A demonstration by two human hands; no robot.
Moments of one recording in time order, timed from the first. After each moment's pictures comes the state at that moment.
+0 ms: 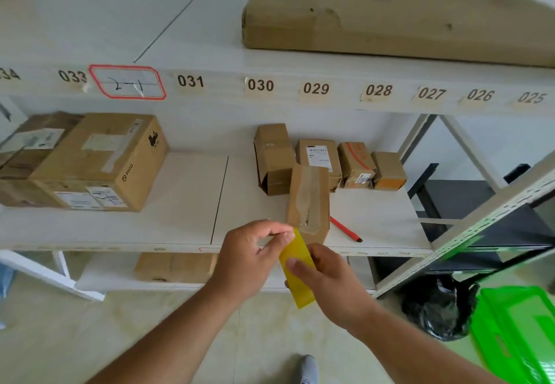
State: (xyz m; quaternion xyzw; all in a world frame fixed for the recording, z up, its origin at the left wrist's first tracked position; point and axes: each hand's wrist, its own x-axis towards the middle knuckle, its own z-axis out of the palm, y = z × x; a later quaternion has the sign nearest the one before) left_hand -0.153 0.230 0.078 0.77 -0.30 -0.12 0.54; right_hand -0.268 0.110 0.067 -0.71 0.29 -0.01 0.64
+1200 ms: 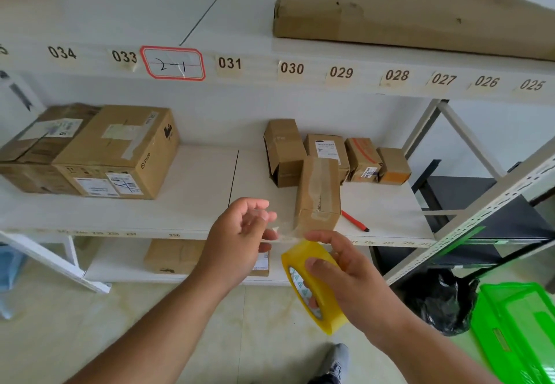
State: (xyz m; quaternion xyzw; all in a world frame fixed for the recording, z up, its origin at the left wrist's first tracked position) left_hand -0.159 0.296 0.100 0.73 -0.17 -0.21 0.63; right_hand -0.307 0.166 0.107 -0.68 0.29 -0.02 0.67
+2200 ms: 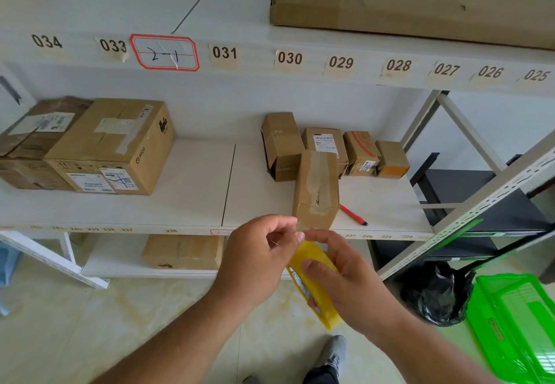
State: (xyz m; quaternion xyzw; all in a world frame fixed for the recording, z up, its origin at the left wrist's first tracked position) left_hand -0.187 0.288 0.095 0.80 -0.27 -0.14 0.51; right_hand -0.305 0.163 0.085 -0.71 0.28 -0.02 0.65
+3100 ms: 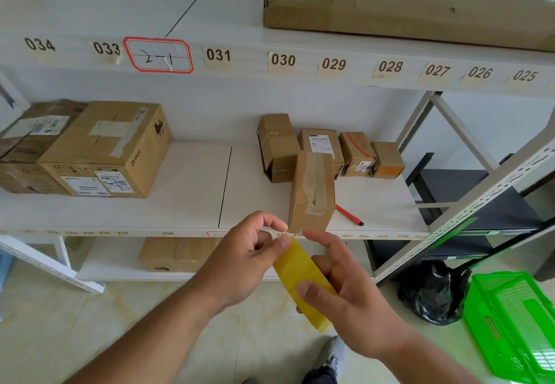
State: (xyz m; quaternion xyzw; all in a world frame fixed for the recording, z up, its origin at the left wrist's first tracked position) left_hand -0.172 0.301 0.093 0.73 -0.30 -0.30 0.54; right_hand -0.326 0.169 0.084 -0.70 0.17 -0.05 0.69
